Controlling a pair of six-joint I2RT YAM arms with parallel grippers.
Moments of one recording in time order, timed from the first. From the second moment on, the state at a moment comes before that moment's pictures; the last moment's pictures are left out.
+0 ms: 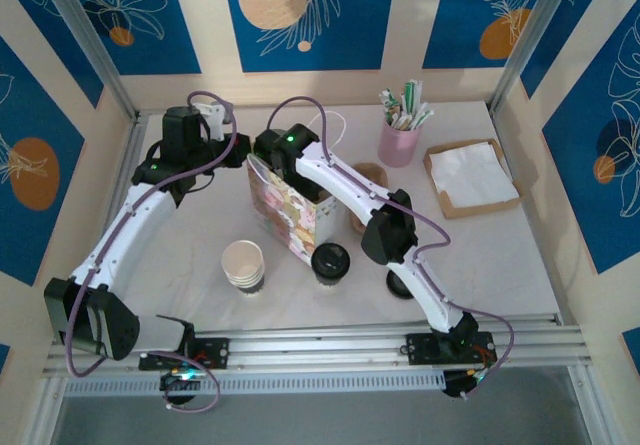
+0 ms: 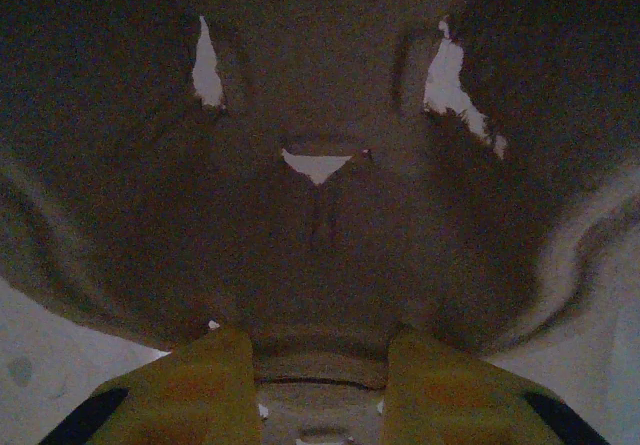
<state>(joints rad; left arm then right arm) -0.24 1.34 1.26 -0.43 0.37 -0.32 0.83 2.45 2.54 -1.65 0.07 0.27</state>
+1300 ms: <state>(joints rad) -0.20 1.25 1.11 -0.10 0.40 -0.35 0.80 2.46 2.50 -1.62 0.09 0.28</state>
